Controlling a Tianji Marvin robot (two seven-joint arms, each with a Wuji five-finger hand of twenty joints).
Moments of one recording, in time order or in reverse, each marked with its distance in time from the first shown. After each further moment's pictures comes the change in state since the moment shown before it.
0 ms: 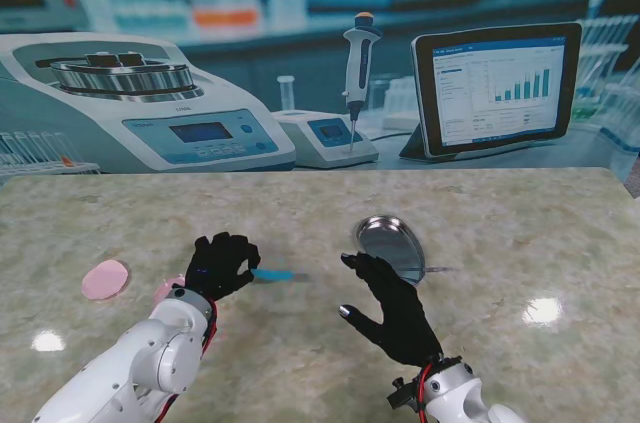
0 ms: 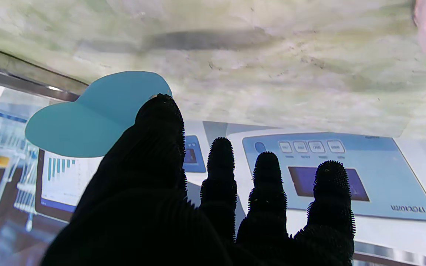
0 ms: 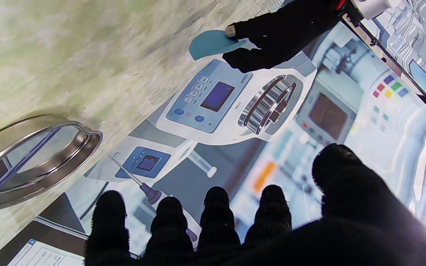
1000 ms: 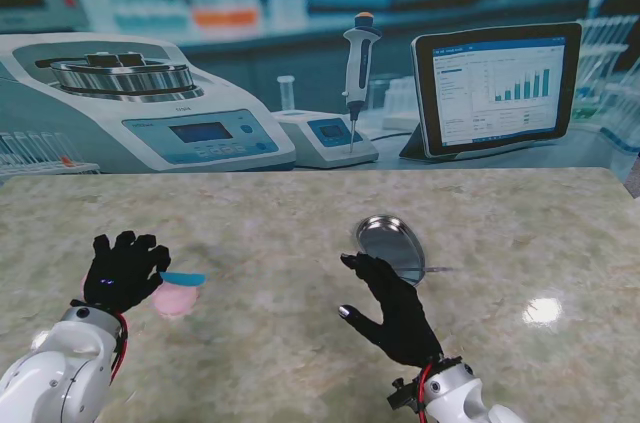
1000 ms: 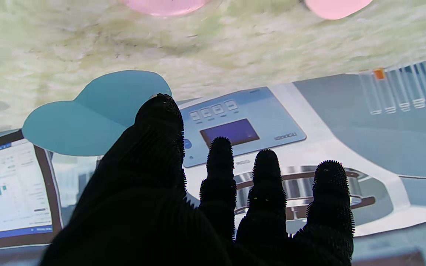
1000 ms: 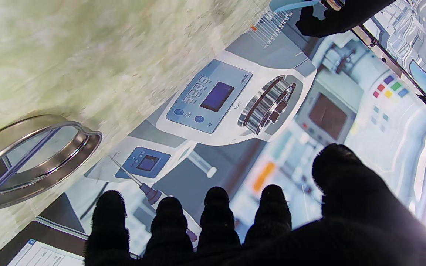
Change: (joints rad) left arm 0.348 0.020 -0.446 -0.261 0.282 -0.060 -0.066; right arm -0.007 0.000 0.003 -0.011 -0.001 0.006 0.005; left_hand 0.000 -0.002 0.002 0.000 0.000 -0.001 -0.006 0.017 0.002 0.000 -0.002 0.000 0.020 0.000 0.003 0.001 0.000 0.000 0.003 0.000; right_hand 0.000 0.000 0.000 0.000 0.000 0.000 0.000 0.011 0.000 0.000 0.000 0.000 0.000 0.000 0.000 0.000 0.000 0.000 0.000 0.000
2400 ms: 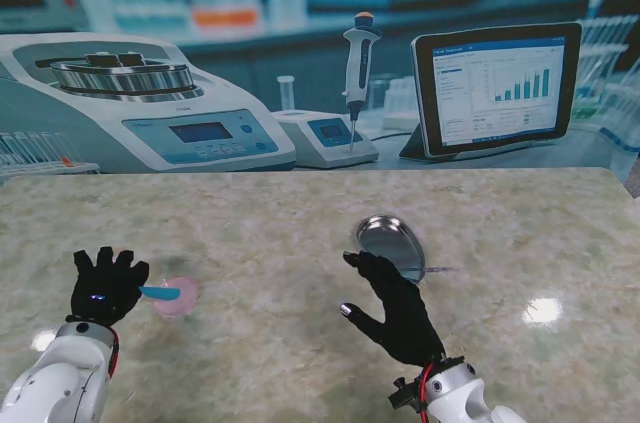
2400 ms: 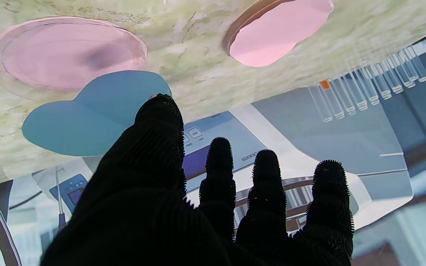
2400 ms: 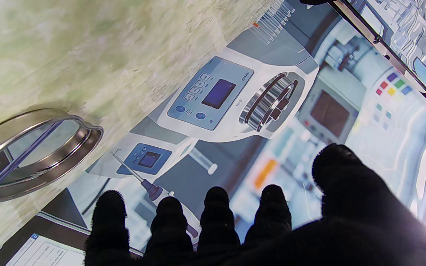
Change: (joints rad) left arm -0.032 0.017 0.045 0.154 0.120 0.130 0.063; right arm -0.012 0.000 0.009 -0.021 -0.001 0.016 0.000; left_hand 0.000 0.000 0.000 0.000 0.000 -0.001 -0.005 0.017 0.000 -0.006 -0.008 0.000 0.000 0.000 -0.003 0.001 -0.001 -0.004 0.008 0.000; right_hand 0.000 0.000 0.000 0.000 0.000 0.000 0.000 0.000 0.000 0.000 0.000 0.000 0.000 0.000 0.000 0.000 0.000 0.000 0.000 0.000
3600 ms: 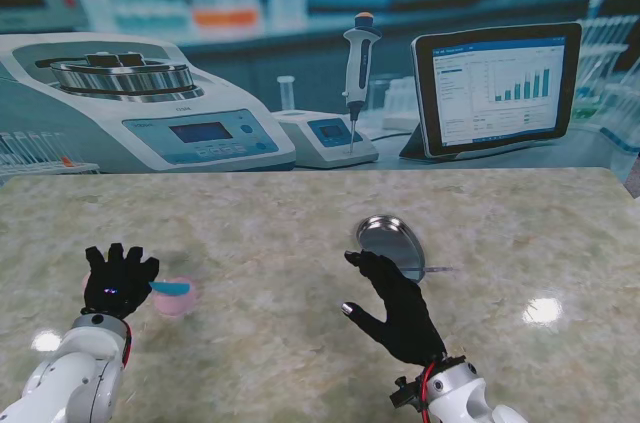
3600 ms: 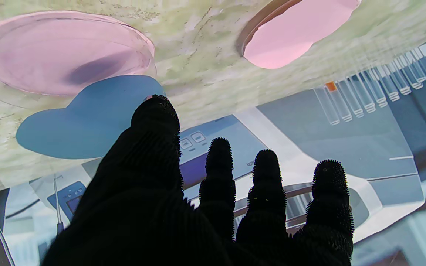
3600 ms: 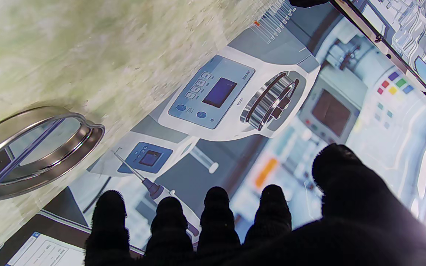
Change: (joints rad) left arm -0.080 0.004 0.075 0.069 -0.002 0.039 -0.006; right arm 0.000 0.000 0.005 0.000 0.002 0.000 0.001; left_hand 0.000 0.028 -0.052 -0.001 -0.013 -0.044 0.000 -0.039 -0.005 -0.002 -0.002 0.000 0.000 0.000 0.000 0.002 0.000 0.000 0.006 0.000; right_hand 0.000 0.000 0.000 0.000 0.000 0.000 0.000 0.000 0.000 0.000 0.000 0.000 0.000 0.000 0.000 0.000 0.000 0.000 0.000 0.000
